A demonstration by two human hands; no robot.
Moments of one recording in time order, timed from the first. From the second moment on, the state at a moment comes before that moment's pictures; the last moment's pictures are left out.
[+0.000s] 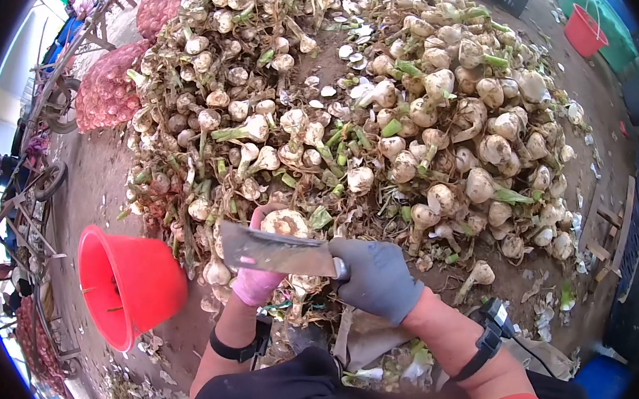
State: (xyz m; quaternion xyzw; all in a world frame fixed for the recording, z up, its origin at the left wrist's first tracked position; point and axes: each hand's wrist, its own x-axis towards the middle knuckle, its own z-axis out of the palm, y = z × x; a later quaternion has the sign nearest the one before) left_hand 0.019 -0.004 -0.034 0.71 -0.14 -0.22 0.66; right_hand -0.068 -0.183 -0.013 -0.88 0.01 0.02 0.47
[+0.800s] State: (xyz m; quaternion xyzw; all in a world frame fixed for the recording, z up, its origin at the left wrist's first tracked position) left_hand 0.003 -0.010 0.004 0.65 -0.12 -0.34 0.67; right_hand -0.074 -0.221 -0.073 -0.89 0.17 -0.06 0.42
